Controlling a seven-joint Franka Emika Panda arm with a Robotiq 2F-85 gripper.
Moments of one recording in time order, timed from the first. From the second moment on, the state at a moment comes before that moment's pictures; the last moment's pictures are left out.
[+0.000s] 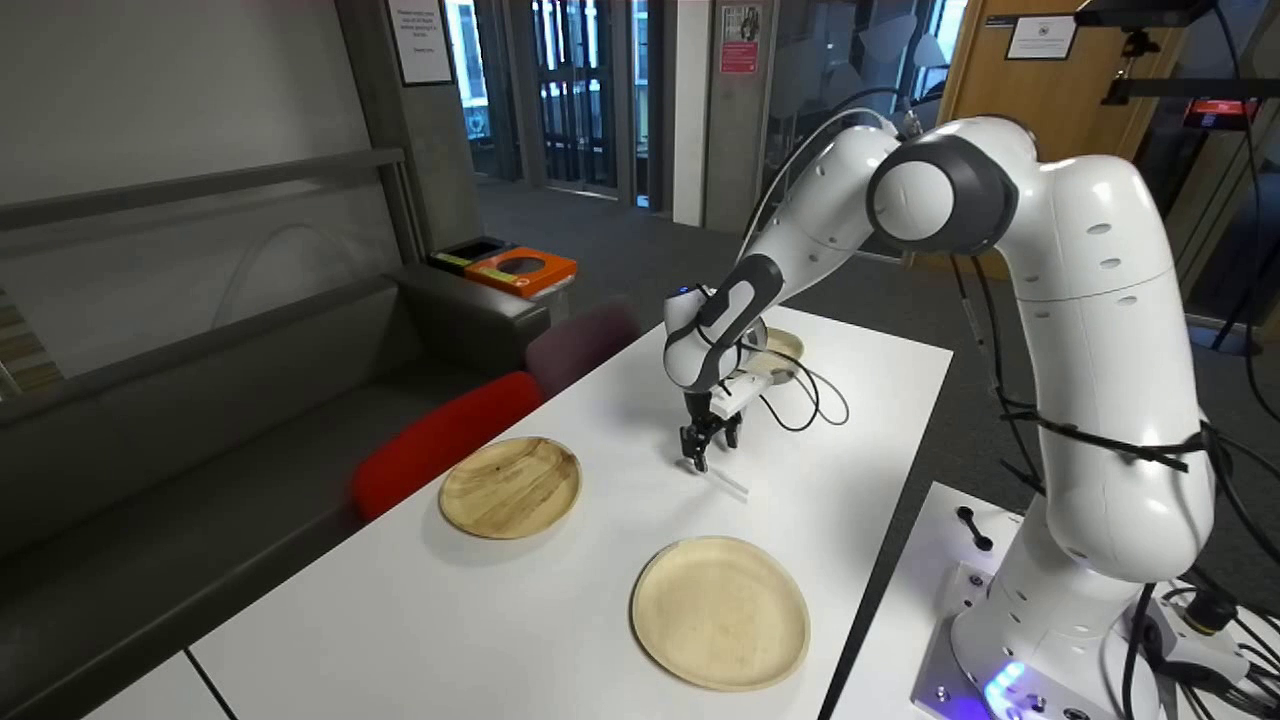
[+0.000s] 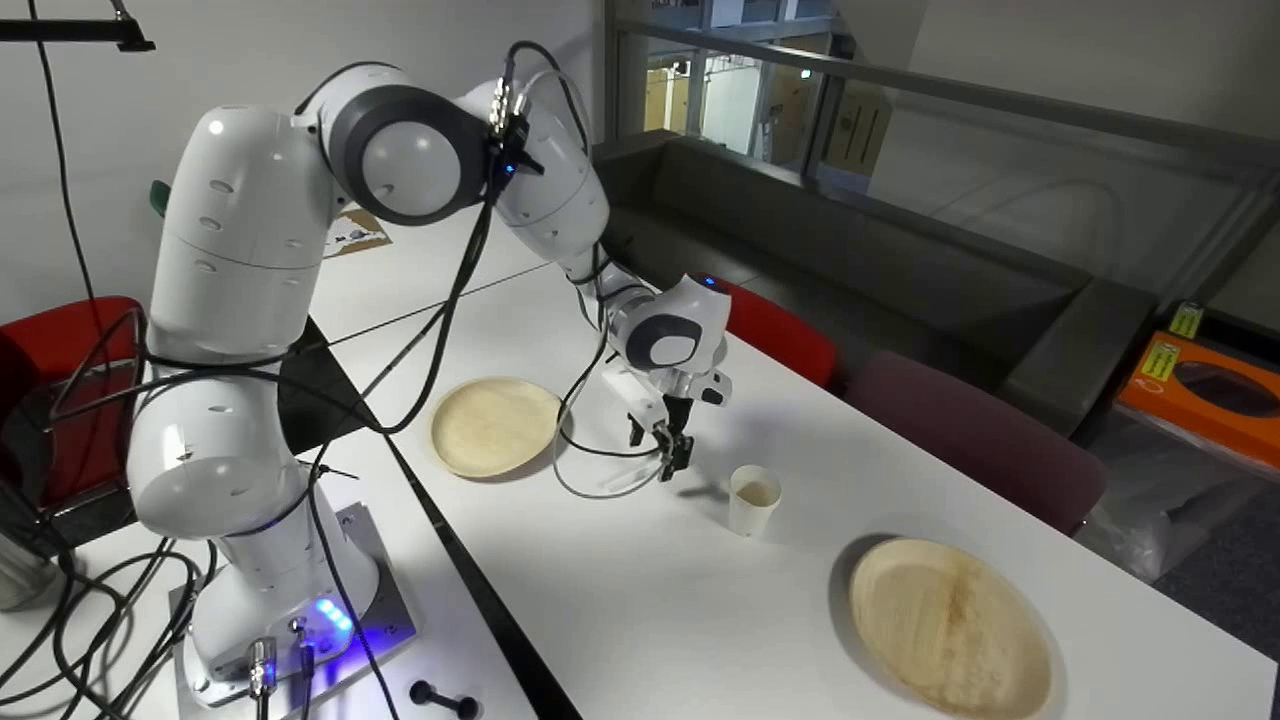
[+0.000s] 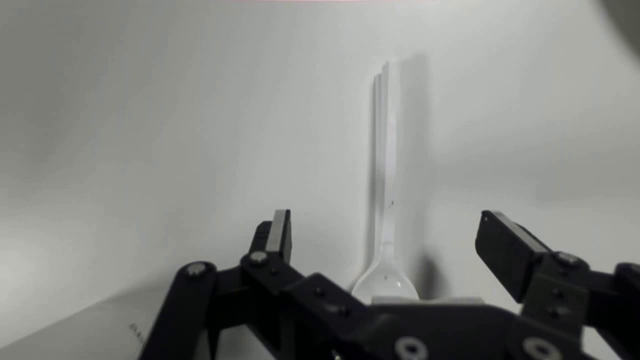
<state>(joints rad) -0.09 0.49 -0.07 -2.11 -0.03 2.36 -0.03</state>
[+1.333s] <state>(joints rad) -0.07 -0.15 -0.05 -2.07 0.02 1.63 0.00</state>
